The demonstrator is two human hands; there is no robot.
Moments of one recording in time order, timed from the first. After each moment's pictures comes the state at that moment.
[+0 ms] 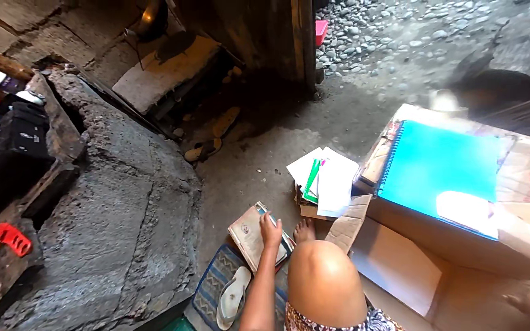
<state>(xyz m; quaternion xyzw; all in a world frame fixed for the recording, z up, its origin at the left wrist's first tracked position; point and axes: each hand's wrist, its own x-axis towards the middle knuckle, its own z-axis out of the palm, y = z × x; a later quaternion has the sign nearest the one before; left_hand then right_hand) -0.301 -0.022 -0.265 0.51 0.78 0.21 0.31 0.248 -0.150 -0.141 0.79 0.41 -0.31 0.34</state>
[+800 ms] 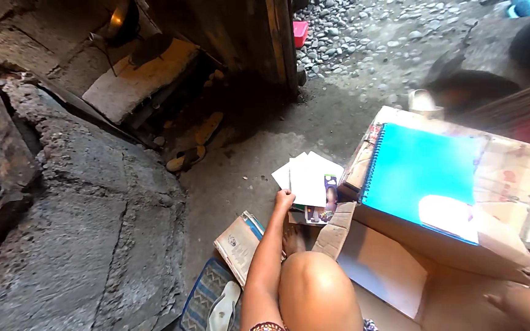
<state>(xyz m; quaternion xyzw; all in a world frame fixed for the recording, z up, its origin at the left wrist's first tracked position) -0.198 0.132 -0.251 0.50 0.70 0.11 0.49 0.243 -0.139 -0.125 0.78 0.43 -0.32 0.32</state>
